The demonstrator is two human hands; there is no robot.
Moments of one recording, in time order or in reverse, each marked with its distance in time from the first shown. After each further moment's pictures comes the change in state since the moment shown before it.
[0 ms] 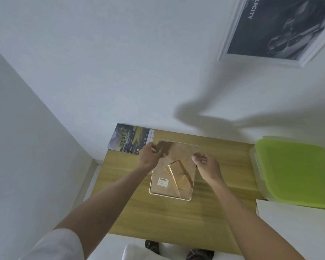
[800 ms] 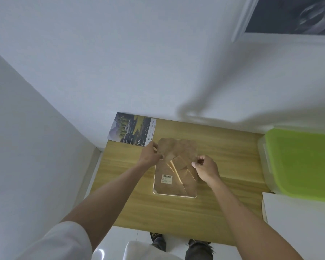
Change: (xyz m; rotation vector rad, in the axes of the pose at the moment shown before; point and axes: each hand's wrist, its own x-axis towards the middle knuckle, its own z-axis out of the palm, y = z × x) left_hand 0.018 -0.033 0.010 0.149 -0.188 -0.129; right_hand 0.014 0.037 0.029 -0.208 -0.113 0.223
